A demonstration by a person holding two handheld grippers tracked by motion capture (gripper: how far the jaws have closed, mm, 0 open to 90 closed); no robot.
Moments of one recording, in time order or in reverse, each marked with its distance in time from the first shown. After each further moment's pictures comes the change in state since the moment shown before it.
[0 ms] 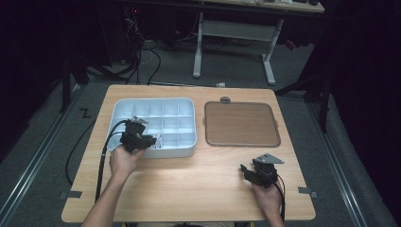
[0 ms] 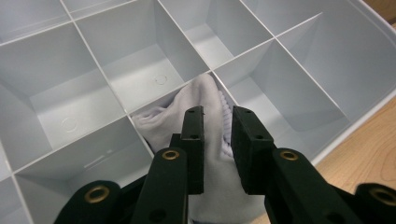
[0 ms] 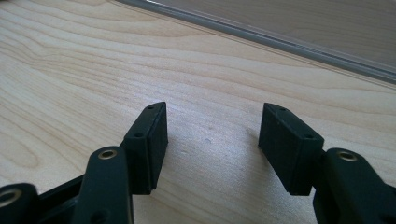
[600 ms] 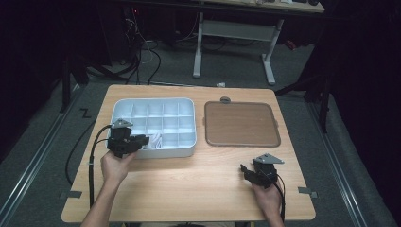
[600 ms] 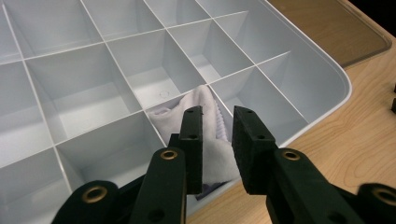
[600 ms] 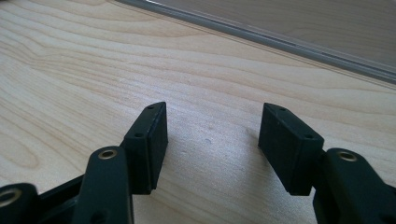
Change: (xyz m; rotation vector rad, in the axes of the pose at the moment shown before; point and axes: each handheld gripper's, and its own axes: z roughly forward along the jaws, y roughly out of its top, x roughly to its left) left arm 0.009 0.004 -0.040 -0.140 -0.086 -0.082; right arm 0.000 0.000 0.000 0.000 -0.001 0.000
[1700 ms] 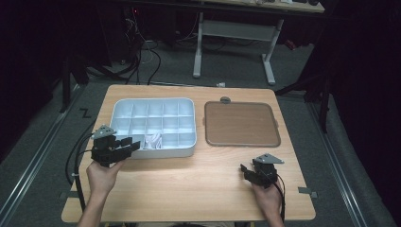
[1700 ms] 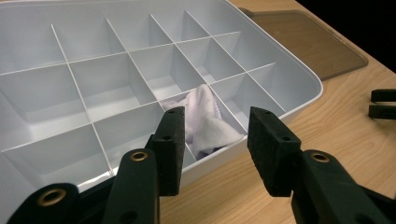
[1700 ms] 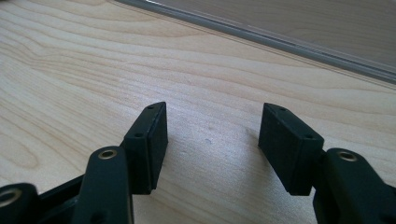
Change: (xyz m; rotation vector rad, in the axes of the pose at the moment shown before) left arm 0.004 0.003 -0.048 -0.092 -0.043 -0.020; right arm 0.000 0.000 0.000 0.000 0.000 0.000
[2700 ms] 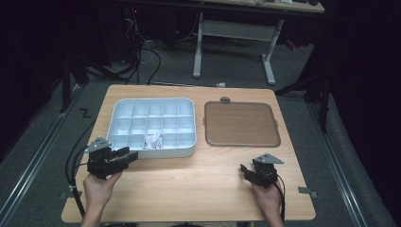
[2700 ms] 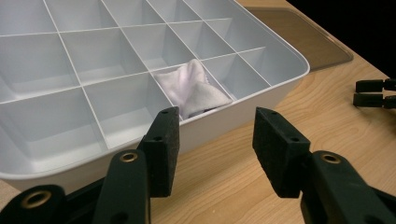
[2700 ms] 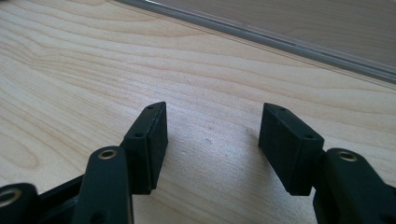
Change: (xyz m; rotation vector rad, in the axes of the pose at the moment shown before) left arm 0.009 -0.023 -0.023 -0.010 -0.028 -0.027; right arm 0.000 0.000 0.000 0.000 -0.002 0.001
